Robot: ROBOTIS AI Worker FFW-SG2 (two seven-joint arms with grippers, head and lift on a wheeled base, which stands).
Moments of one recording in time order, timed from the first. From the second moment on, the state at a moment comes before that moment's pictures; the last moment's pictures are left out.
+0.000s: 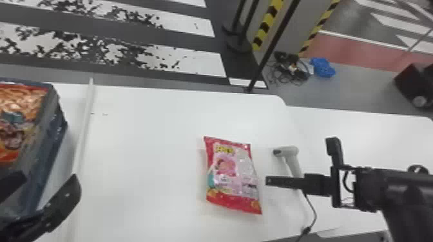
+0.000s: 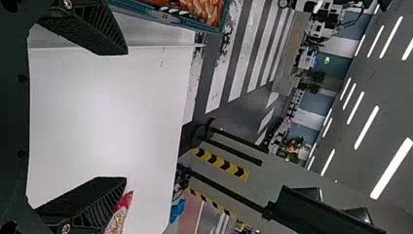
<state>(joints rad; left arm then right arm) 0.82 0.16 0.04 -2.41 0.40 0.40 -0.21 0.18 -0.55 -0.37 -1.64 -0.39 1.22 0.82</state>
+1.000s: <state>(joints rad) 0.86 0.17 0.05 -2.42 0.39 0.40 -0.22 -0.01 -0.57 -0.14 -1.39 -0.30 1.14 0.96</state>
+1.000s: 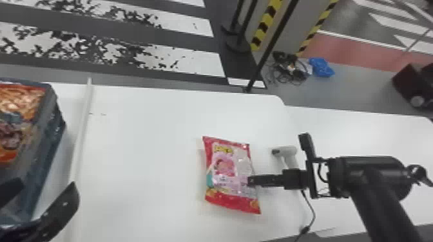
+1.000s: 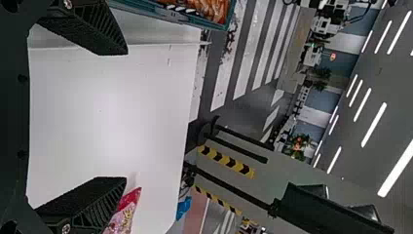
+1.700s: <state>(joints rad) 0.83 0.18 0.05 -2.39 0.39 0.42 -0.22 -0.08 -0.56 -0.07 -1.29 -0.28 1.07 1.06</state>
